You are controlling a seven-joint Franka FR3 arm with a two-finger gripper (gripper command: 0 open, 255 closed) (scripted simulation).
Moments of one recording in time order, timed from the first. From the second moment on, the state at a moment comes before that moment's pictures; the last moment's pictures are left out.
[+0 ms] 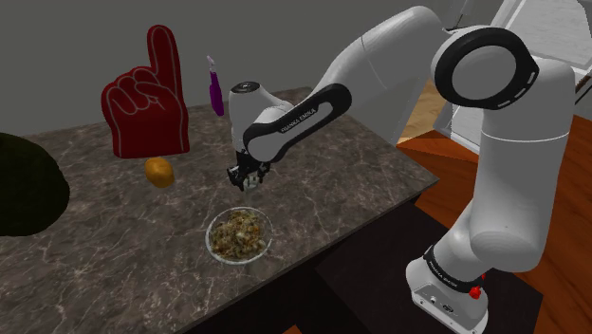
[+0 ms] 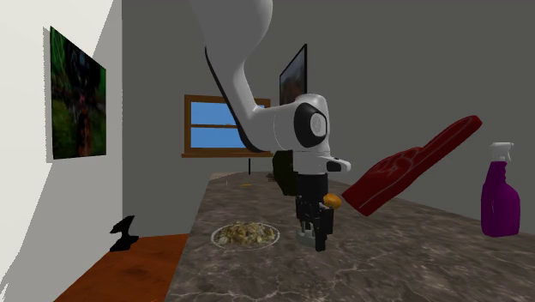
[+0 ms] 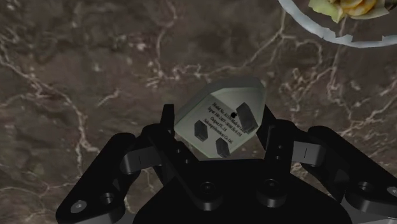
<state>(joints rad) 0.17 0.44 0.29 -1.92 -0.20 2.35 0.66</state>
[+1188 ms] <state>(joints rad) 0.15 0.33 0.31 -1.87 -0.15 2.18 0.62</state>
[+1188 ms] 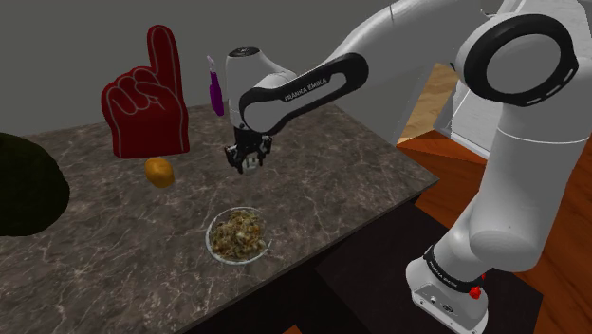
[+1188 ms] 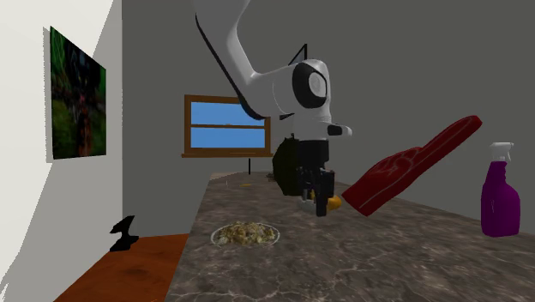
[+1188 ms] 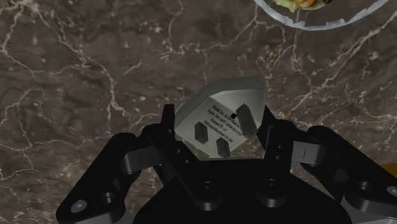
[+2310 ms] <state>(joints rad) 0.28 0.21 0.41 -2.02 -0.13 2.20 0.84</state>
